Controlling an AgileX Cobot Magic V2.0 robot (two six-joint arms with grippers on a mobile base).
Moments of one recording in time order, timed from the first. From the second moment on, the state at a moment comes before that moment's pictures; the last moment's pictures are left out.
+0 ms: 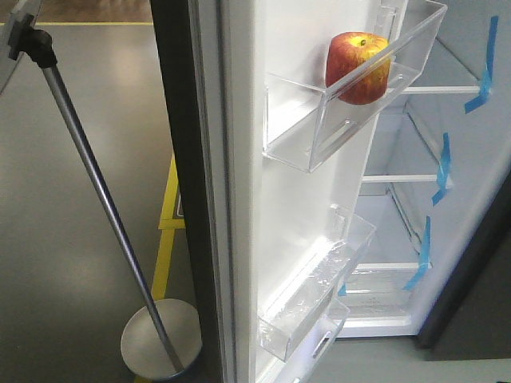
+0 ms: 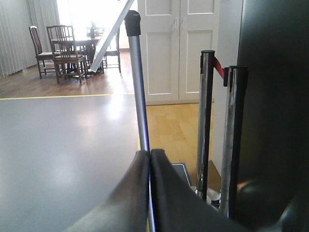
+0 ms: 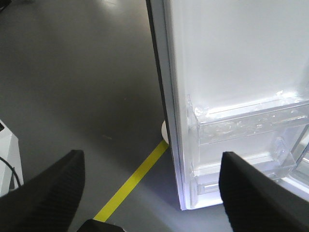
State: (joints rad) left arm 0.02 -0.01 0.02 0.01 0.08 -0.07; right arm 0.11 0.25 -0.59 0.66 1.15 -0.49
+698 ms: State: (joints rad) left arm 0.02 -0.01 0.02 0.01 0.06 -0.04; right arm 0.11 0.24 -0.58 0.65 1.16 -0.49
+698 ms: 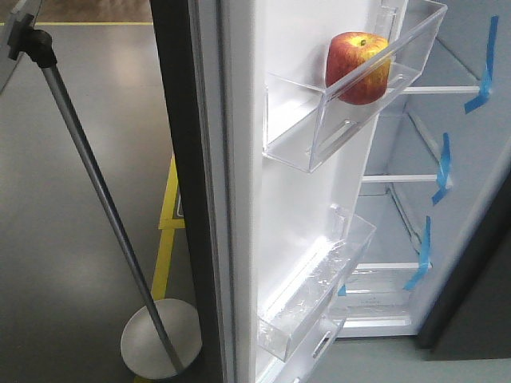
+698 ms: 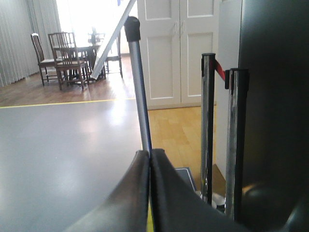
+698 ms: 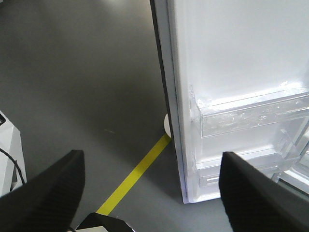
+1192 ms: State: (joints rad) left arm 0.02 0.04 -0.12 0.01 -0.09 -0.36; right arm 0.11 0.24 -0.58 0.65 1.16 -0.49
